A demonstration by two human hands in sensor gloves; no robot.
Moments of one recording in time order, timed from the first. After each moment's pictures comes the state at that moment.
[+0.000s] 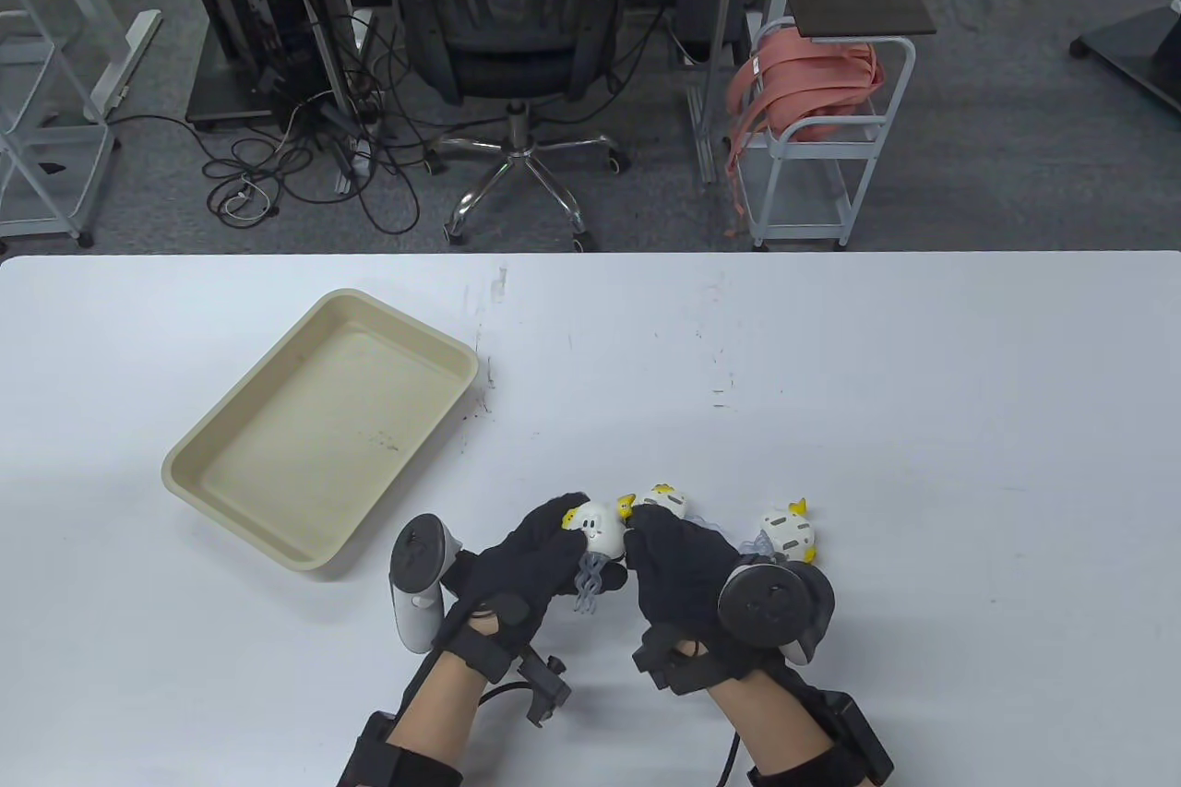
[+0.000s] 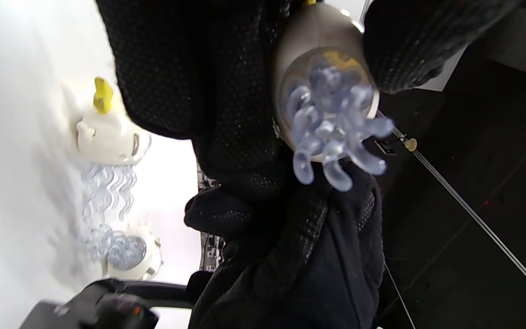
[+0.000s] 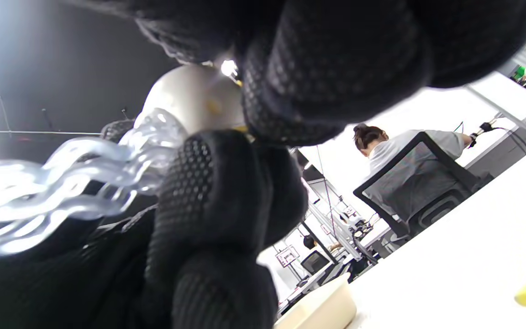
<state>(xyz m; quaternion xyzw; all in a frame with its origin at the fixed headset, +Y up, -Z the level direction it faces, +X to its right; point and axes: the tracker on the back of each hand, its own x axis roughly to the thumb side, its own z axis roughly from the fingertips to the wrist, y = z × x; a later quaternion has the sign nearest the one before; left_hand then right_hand) -0.136 -0.757 -0.277 -0.11 -0.18 0.73 0.65 0.096 -0.700 -0.256 0.21 -0.20 0.85 0.44</state>
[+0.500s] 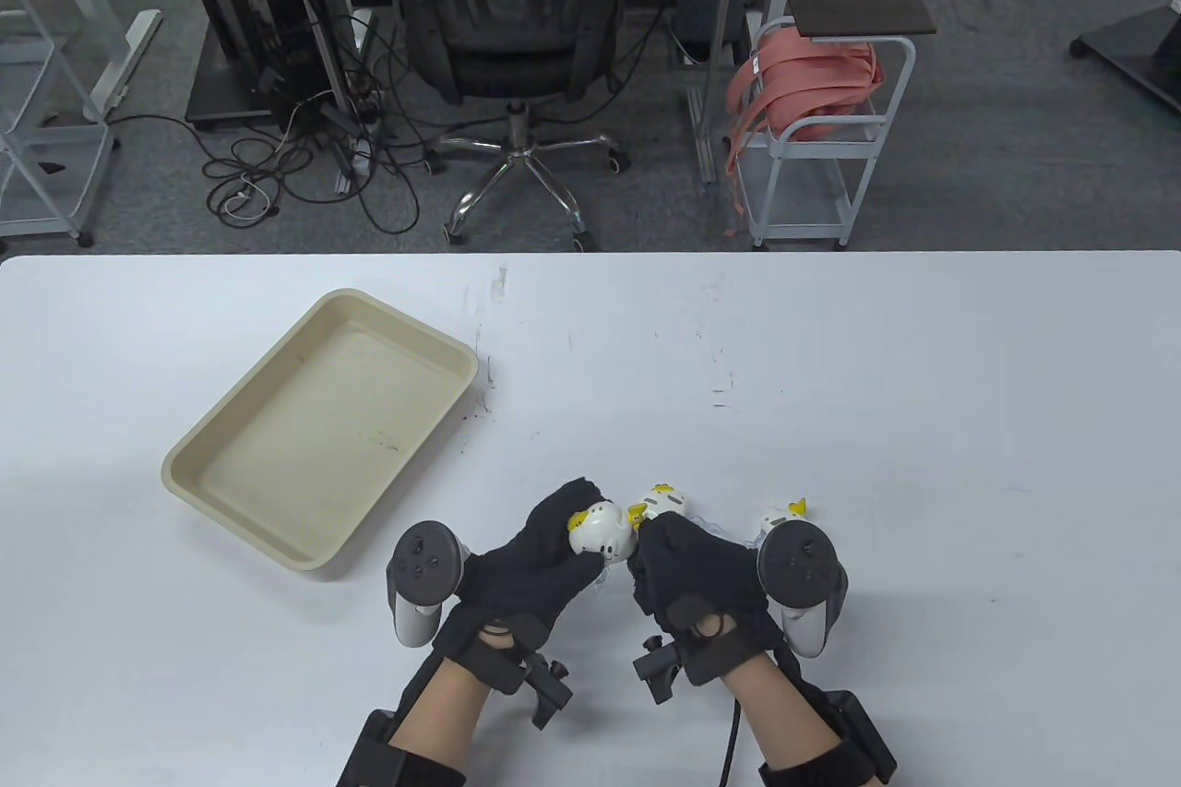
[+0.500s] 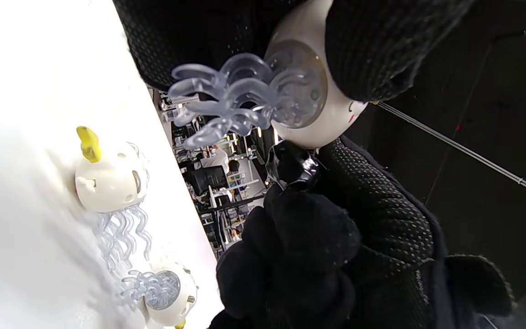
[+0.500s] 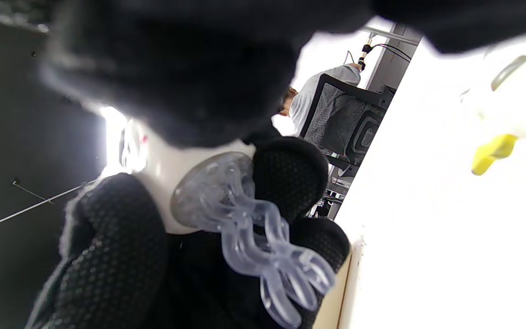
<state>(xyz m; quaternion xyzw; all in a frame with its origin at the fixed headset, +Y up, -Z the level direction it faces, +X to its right) -0.135 -0.738 -0.272 -0.03 -0.24 0.63 0.74 0.111 -0.720 -0.272 0.10 -0.04 0.78 0.61</state>
